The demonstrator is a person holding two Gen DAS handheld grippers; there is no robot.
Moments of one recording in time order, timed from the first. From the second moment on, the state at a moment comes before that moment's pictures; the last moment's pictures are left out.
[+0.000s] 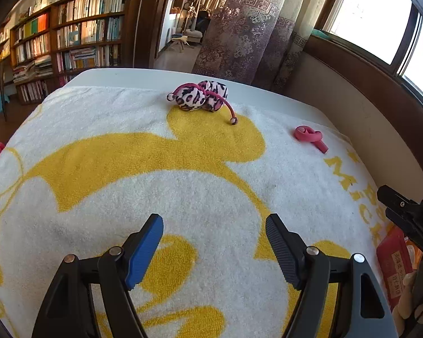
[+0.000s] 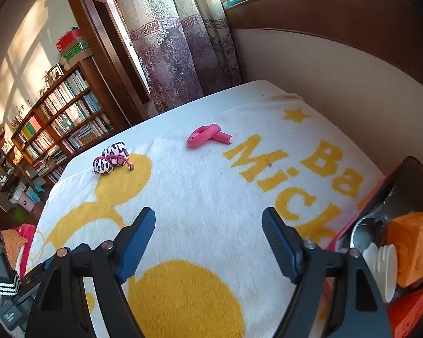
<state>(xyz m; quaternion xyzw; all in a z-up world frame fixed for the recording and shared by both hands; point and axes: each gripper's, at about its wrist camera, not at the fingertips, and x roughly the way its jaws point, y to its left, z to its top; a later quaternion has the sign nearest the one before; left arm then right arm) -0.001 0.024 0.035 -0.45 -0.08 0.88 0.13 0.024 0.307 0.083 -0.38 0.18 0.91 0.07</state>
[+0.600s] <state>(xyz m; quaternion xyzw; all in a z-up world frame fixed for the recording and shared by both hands) -0.120 0.012 0.024 -0.44 -0.05 0.89 0.09 -0.099 0.315 0.064 -0.44 0.16 0.88 0.07</state>
